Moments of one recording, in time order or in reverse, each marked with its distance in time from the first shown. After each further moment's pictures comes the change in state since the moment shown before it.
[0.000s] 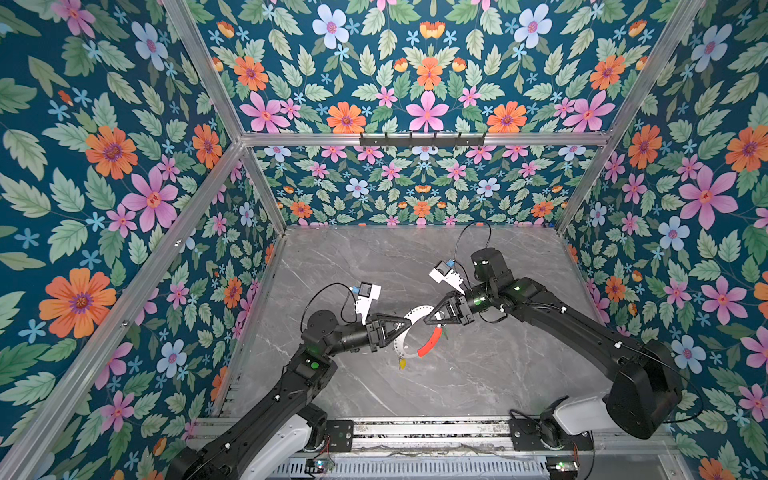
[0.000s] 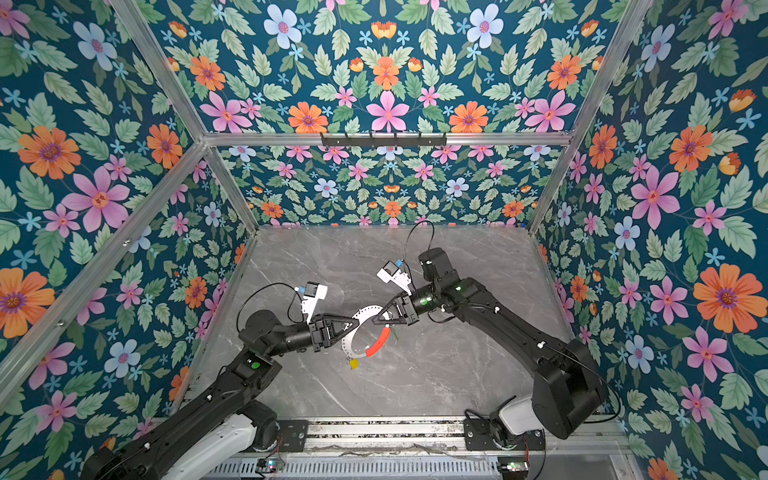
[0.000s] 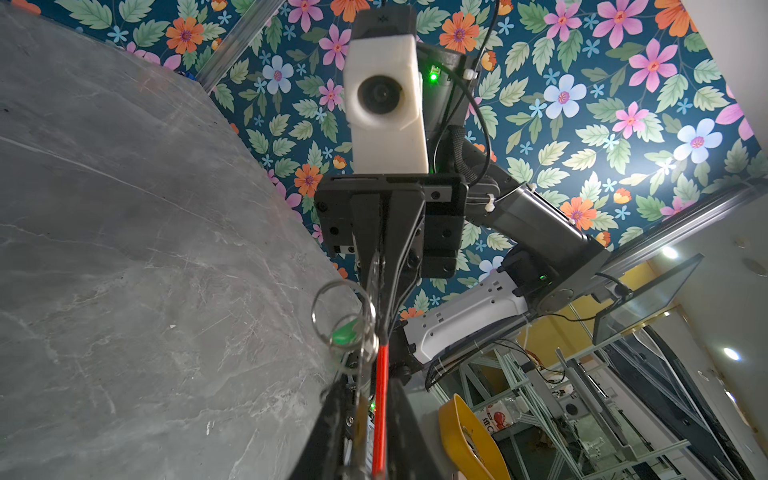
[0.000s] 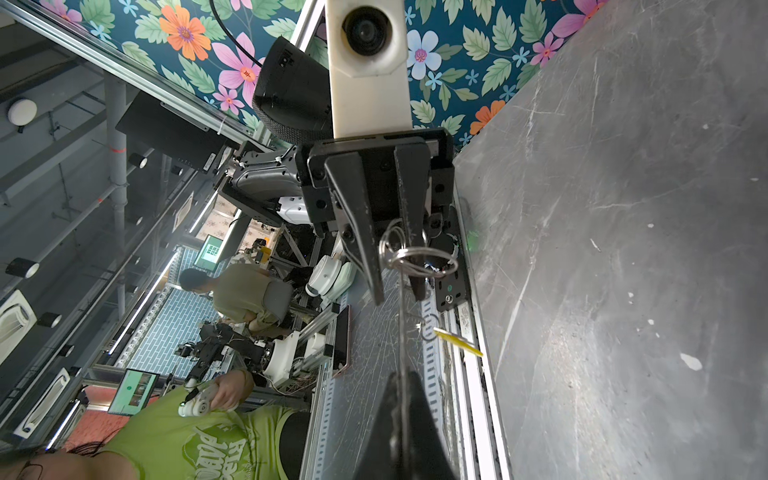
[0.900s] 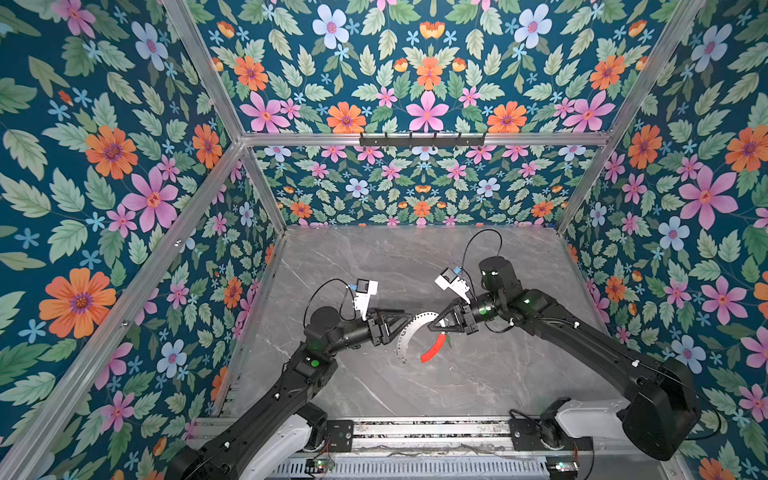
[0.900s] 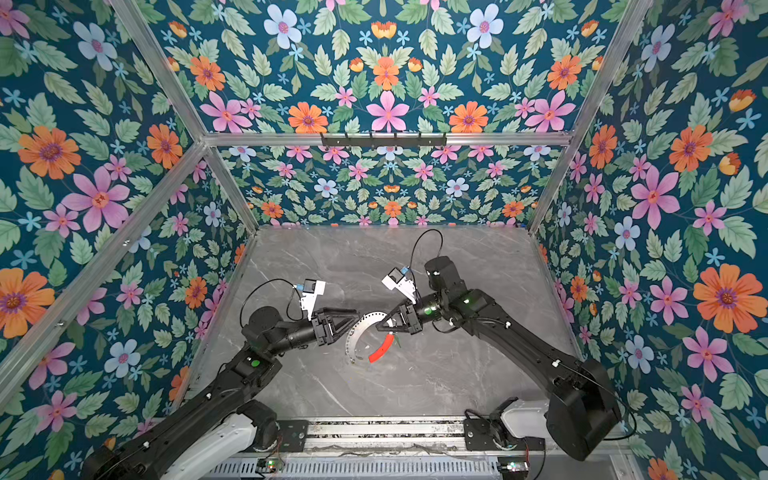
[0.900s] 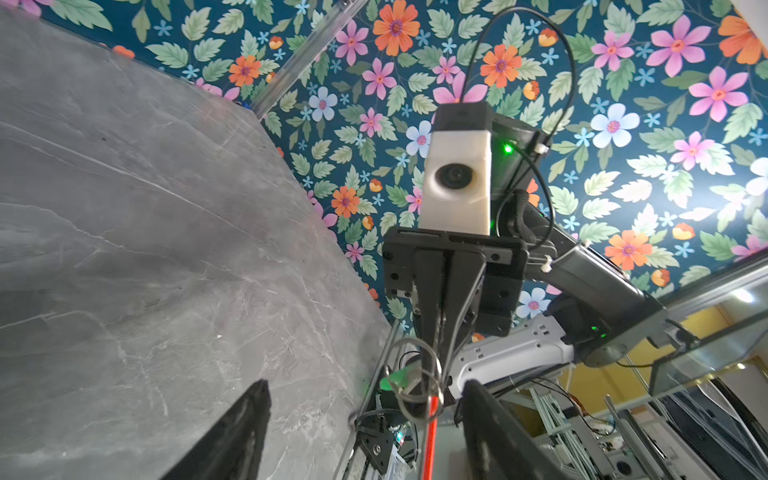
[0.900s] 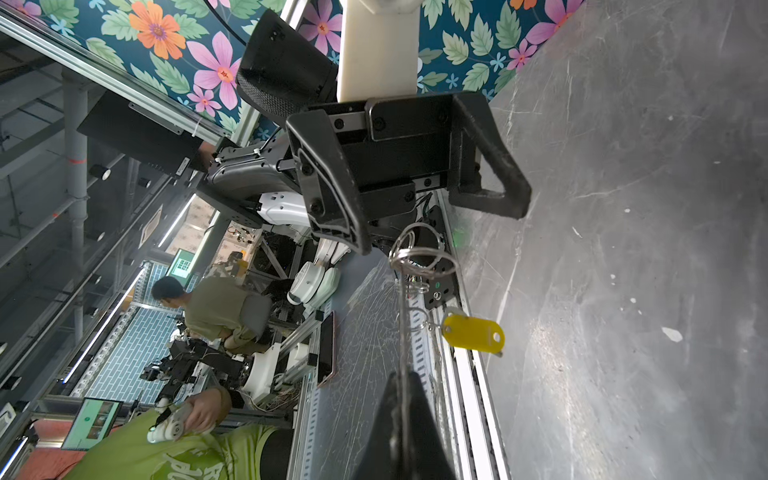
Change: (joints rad) left arm 0.001 0.009 0.023 -0.071 -0.104 0.048; right arm 0.018 -0.111 -0.095 0.043 0.079 0.046
